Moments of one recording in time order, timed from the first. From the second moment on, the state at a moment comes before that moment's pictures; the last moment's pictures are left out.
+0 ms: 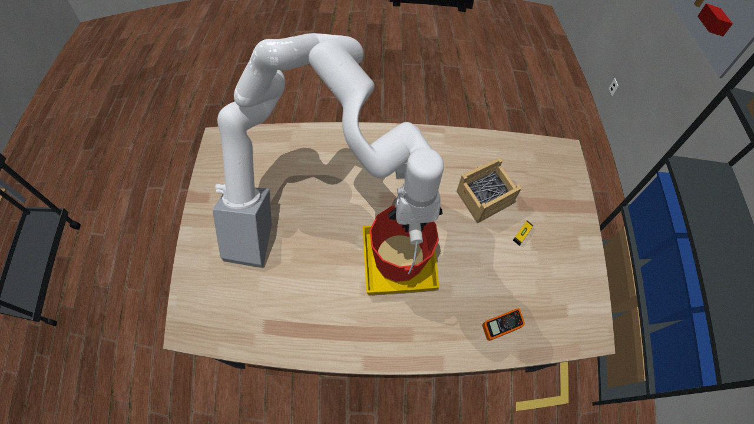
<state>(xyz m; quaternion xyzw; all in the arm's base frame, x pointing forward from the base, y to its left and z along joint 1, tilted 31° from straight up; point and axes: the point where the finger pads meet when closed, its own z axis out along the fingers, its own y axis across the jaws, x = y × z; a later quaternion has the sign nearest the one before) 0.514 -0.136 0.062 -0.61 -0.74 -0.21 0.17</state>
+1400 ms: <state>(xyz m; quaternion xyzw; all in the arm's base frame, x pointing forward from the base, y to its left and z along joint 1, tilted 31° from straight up) 0.514 -0.128 0.048 -0.61 -0.74 -0.21 0.16</state>
